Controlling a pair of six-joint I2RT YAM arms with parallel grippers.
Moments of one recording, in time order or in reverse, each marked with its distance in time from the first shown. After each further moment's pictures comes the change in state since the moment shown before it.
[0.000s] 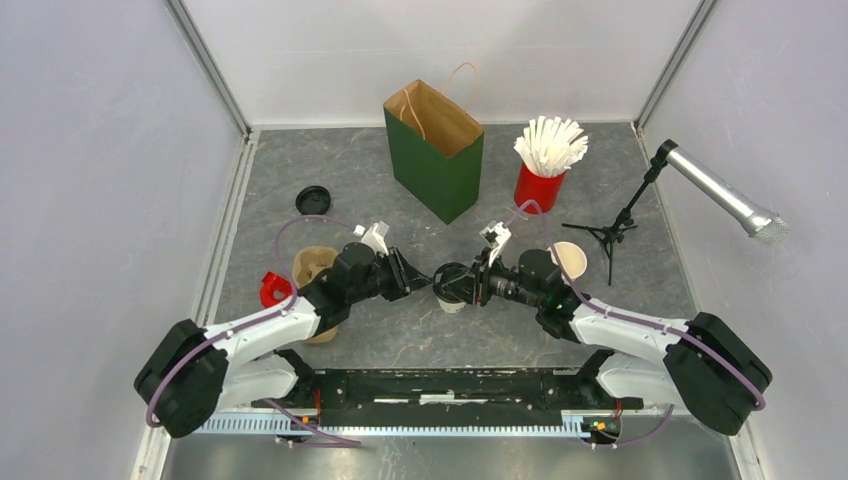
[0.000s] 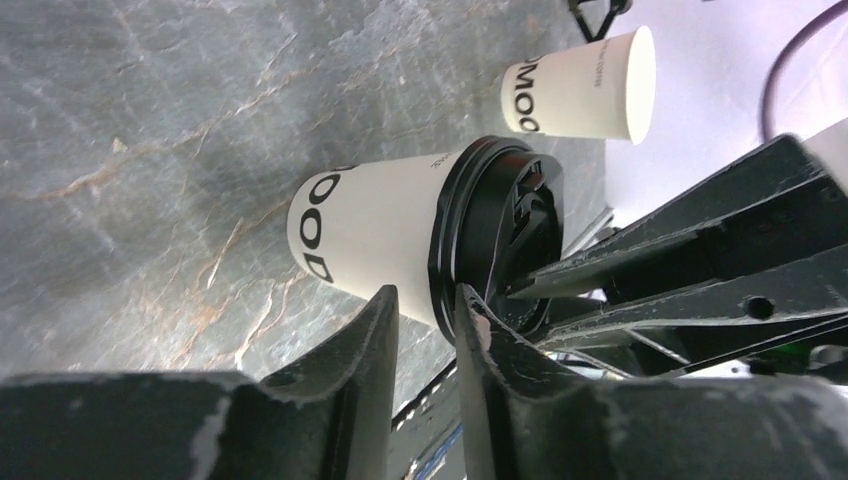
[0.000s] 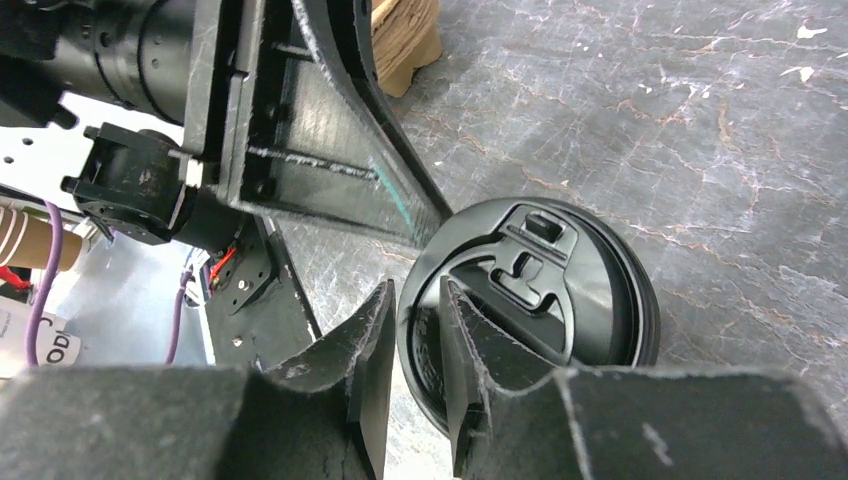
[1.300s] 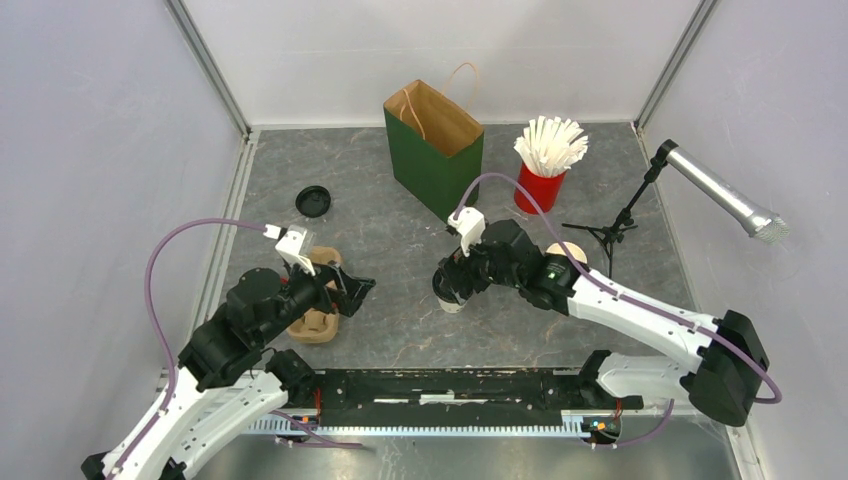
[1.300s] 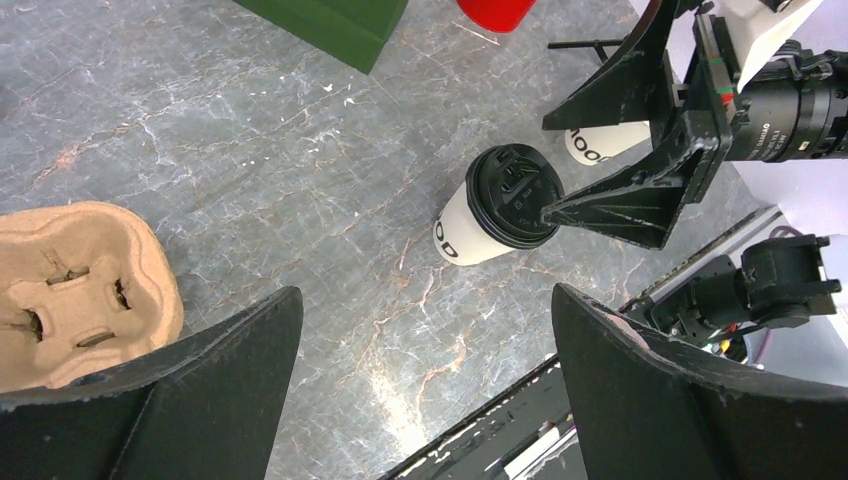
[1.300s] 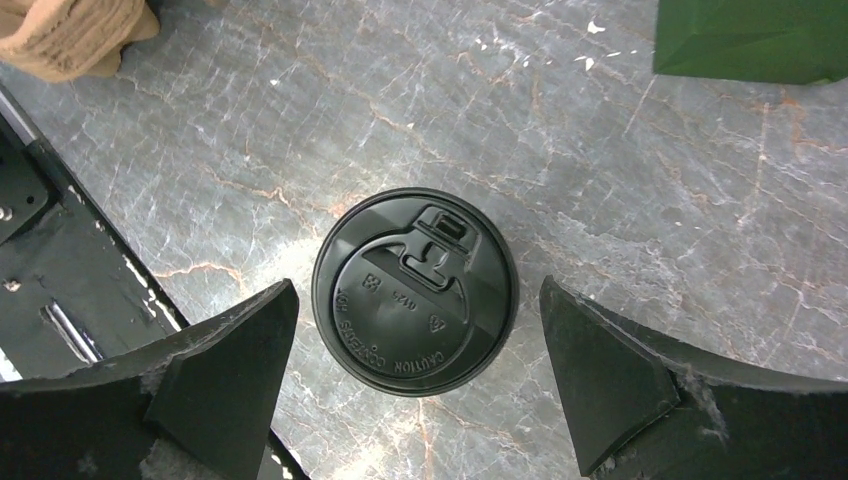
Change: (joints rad) left arm 0.001 -0.729 0.351 -0.934 -0.303 0.568; right arm 0.127 -0.001 0.504 -0.879 0.351 -0.408
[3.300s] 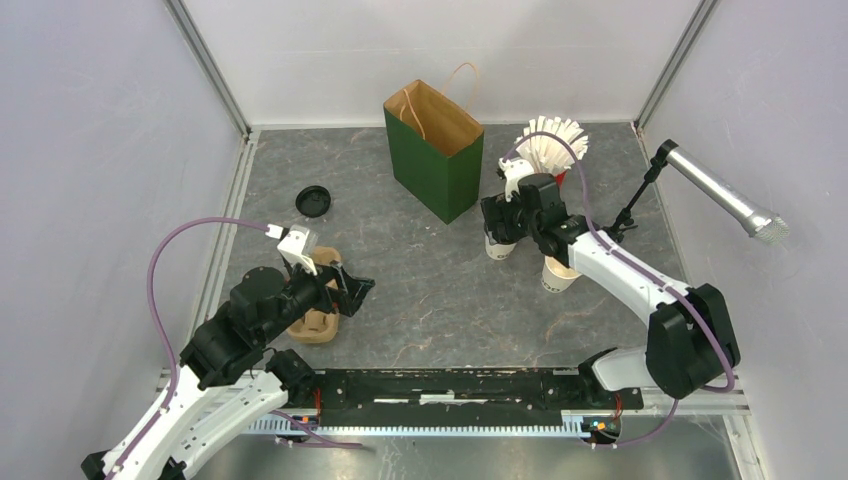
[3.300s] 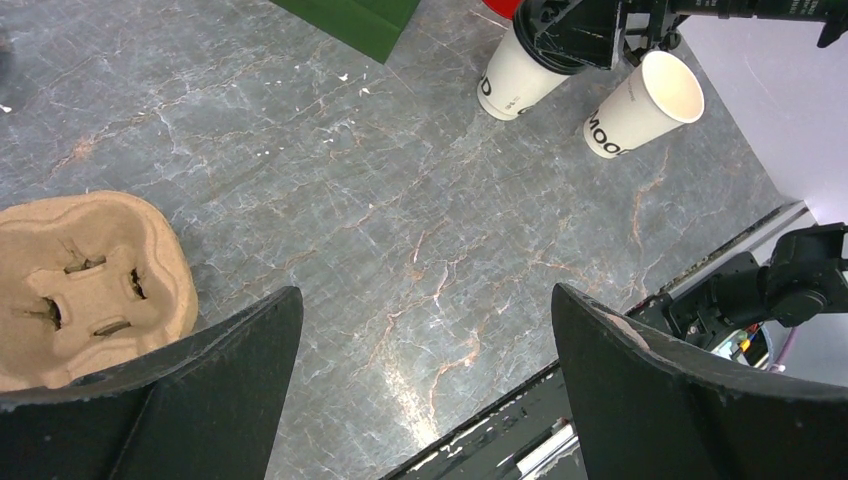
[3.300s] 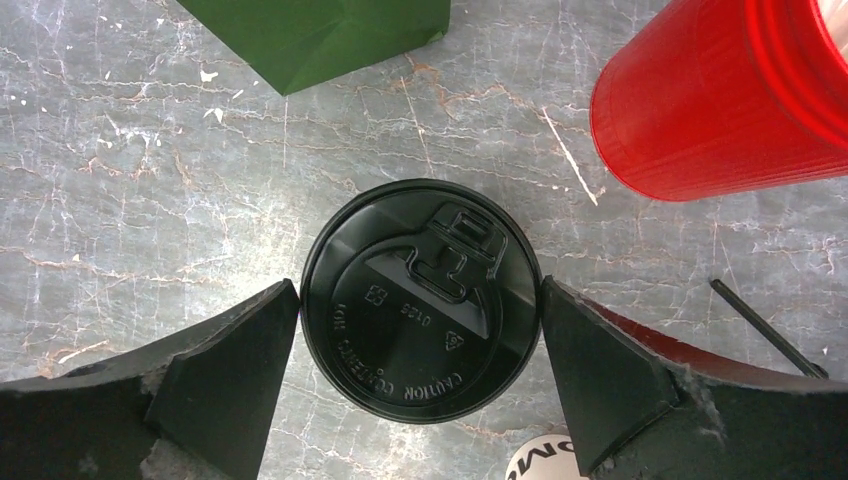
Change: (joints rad) left arm 0.000 0.014 -0.003 -0.016 -0.017 0.017; right arm -0.428 0.208 0.071 0.067 0.072 -0.044
